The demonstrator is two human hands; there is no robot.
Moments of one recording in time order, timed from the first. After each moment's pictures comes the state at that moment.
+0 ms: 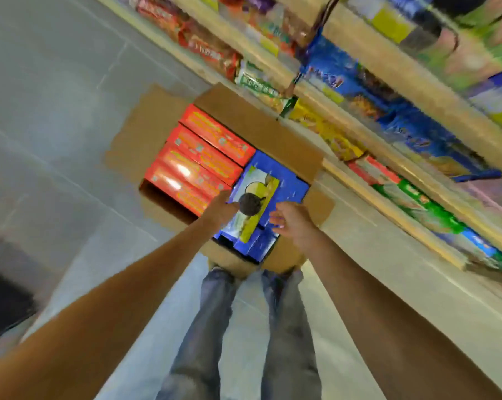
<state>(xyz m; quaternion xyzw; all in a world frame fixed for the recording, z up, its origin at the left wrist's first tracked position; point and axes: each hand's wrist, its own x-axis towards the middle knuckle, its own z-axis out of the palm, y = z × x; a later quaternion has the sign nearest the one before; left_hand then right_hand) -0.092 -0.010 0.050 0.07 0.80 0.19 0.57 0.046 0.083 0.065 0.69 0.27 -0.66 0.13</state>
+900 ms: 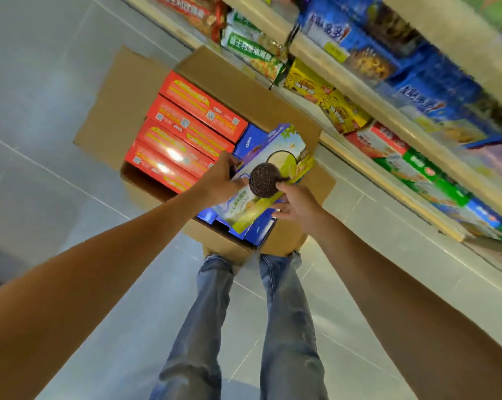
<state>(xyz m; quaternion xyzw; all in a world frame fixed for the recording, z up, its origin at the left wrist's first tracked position) -0.094 -0.002 0.034 0.27 0.75 0.22 0.56 0.064 0.082 0.034 0.68 0.26 -0.68 0.13</state>
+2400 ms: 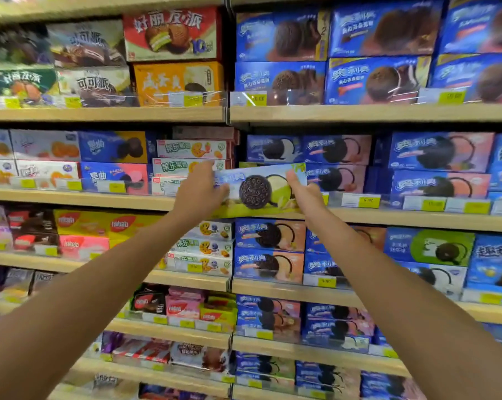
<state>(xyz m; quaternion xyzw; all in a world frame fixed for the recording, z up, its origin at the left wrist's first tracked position) -0.145 0.109 0.874 0.65 0.63 0.42 -0.10 0.069 0.189 0.863 0.46 0.57 -0.41 -0.55</state>
